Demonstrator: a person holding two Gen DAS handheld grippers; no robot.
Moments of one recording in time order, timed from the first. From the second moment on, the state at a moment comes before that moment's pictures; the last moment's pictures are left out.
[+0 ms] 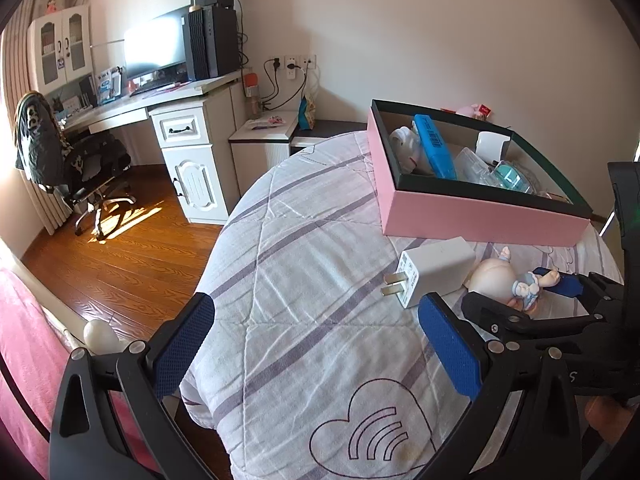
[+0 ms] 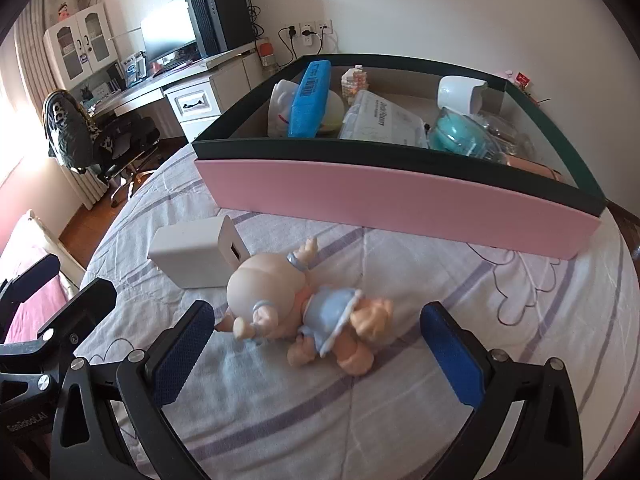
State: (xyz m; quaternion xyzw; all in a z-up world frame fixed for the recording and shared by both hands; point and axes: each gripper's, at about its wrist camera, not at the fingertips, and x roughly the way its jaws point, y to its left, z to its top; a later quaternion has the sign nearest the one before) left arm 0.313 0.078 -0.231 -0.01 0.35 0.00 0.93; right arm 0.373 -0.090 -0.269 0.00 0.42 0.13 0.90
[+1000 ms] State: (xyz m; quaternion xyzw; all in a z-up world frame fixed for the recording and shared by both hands) left arm 0.355 -0.006 -0.244 0.01 0.40 -0.04 0.92; right arm 0.359 -0.173 -0.265 0.04 0.40 0.11 0.91
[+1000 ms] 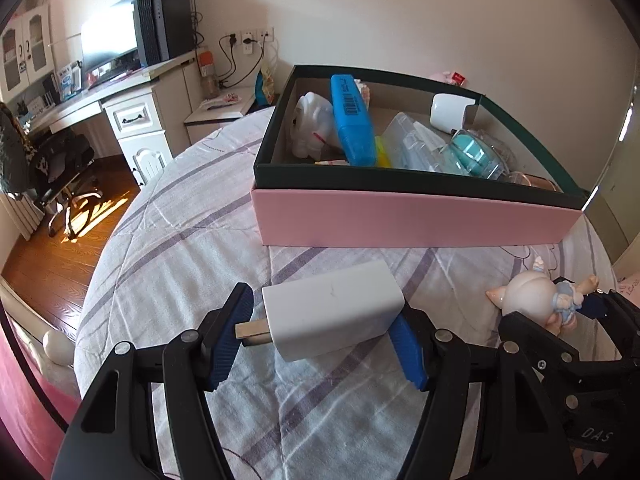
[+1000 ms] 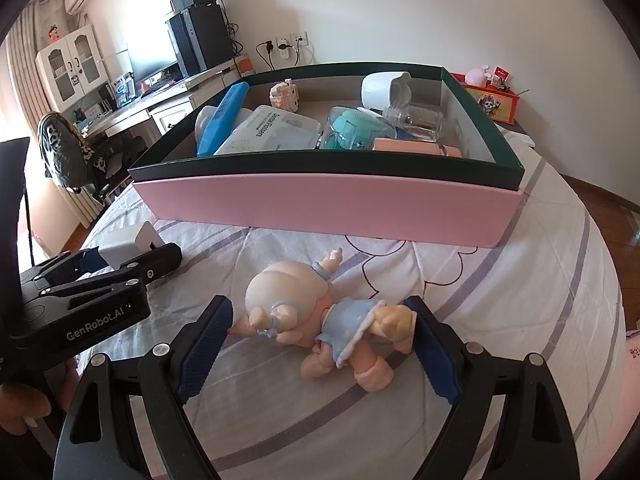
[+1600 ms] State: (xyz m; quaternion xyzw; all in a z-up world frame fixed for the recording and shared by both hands) left arm 0.253 -0.017 -0.162 0.04 0.28 -0.04 0.96; right arm 0.286 -0.174 -0.196 0.03 0.29 0.10 0.95
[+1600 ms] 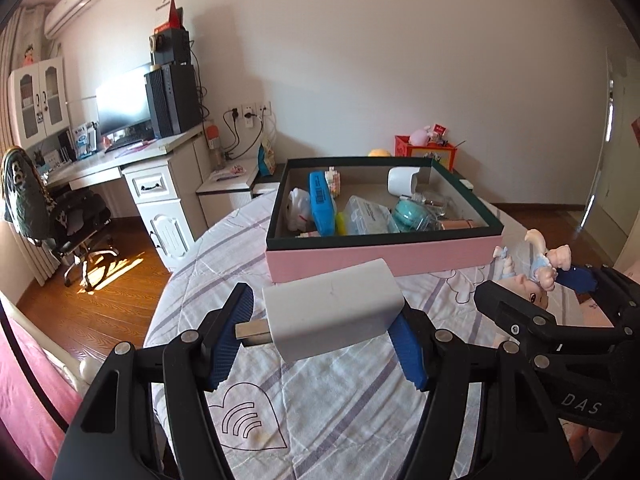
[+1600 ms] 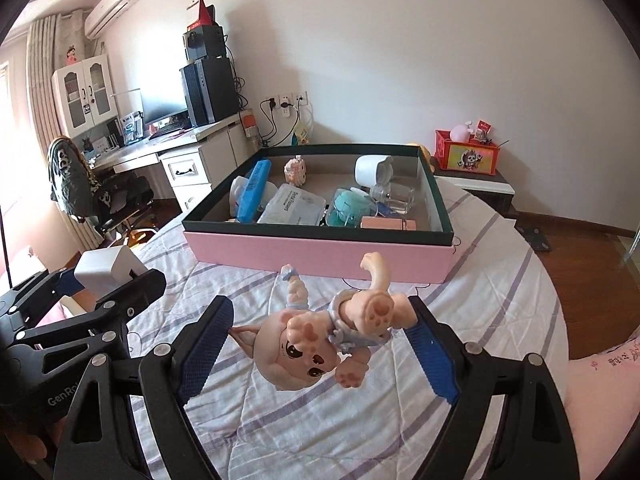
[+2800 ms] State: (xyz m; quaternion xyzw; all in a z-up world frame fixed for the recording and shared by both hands) left arm 0.283 -0.019 -0.097 0.04 0.17 -0.02 0.98; right arm 0.285 -0.167 -0.108 -0.01 0.18 0.08 0.98
